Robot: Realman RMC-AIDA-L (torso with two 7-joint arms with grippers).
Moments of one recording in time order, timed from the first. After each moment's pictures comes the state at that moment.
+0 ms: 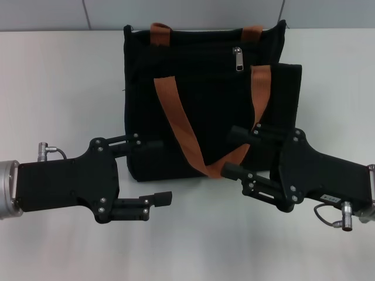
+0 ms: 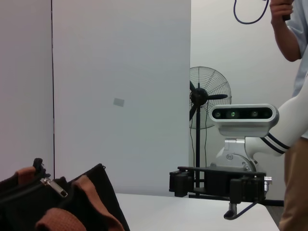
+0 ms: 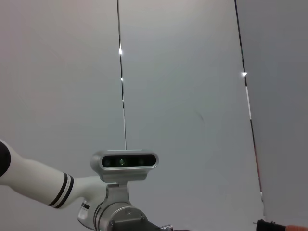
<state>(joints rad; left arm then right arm) -0.31 -2.06 1.04 0.76 1.62 1.80 -1.08 0.45 2.09 -1.03 -0.25 -1.43 -1.81 0.74</state>
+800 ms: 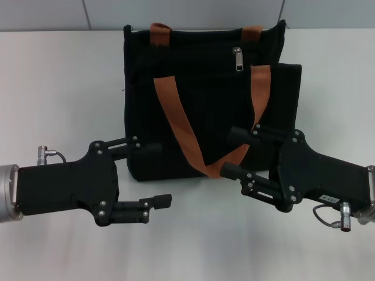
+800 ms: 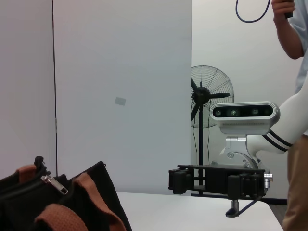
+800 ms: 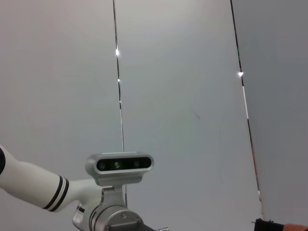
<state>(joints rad) -0.29 -2.06 1.04 0.75 1.62 1.80 -1.05 0.45 2.09 -1.03 -0.23 -1.42 -1.81 0.74</state>
